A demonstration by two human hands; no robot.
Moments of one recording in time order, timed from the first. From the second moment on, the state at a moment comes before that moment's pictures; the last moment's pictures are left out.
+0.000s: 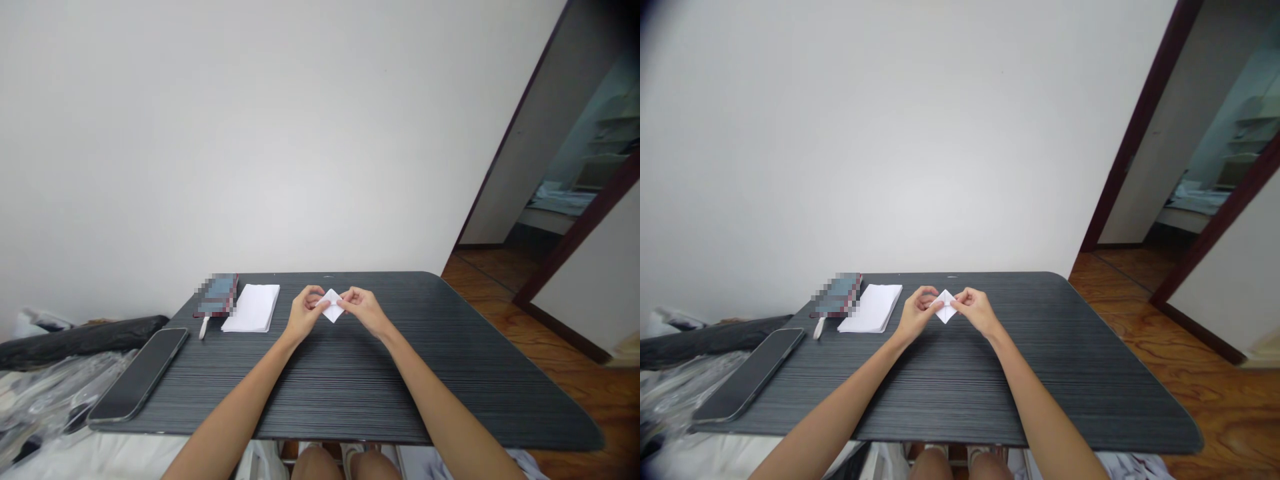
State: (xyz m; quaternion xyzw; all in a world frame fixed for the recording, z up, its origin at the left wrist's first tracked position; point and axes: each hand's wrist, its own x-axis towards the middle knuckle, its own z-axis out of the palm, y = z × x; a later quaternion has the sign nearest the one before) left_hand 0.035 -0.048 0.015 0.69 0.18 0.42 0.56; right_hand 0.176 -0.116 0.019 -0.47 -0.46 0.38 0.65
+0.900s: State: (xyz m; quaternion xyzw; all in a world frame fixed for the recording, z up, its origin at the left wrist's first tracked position) left_hand 0.036 -0.047 0.018 0.68 0.22 0.36 0.60; right_hand 0.174 -0.117 0.019 -0.44 -0.47 0.43 0.64
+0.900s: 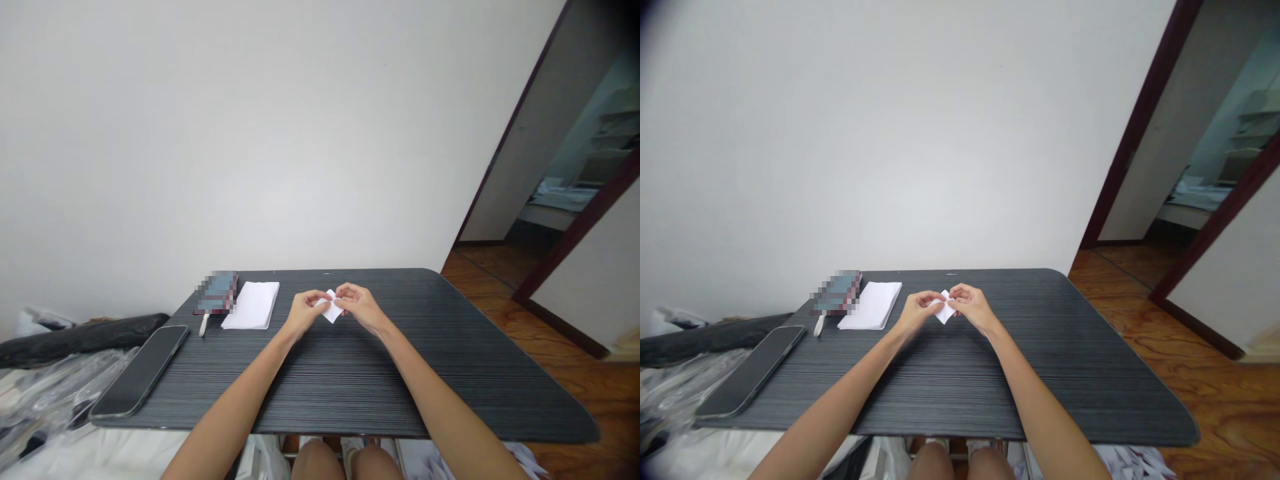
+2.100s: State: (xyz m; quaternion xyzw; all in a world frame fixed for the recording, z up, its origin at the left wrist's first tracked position) left_hand 0.022 -0.042 0.032 0.72 0.12 0.29 0.62; right_hand 0.180 -0.129 0.028 -0.40 -0.52 0.47 0.59
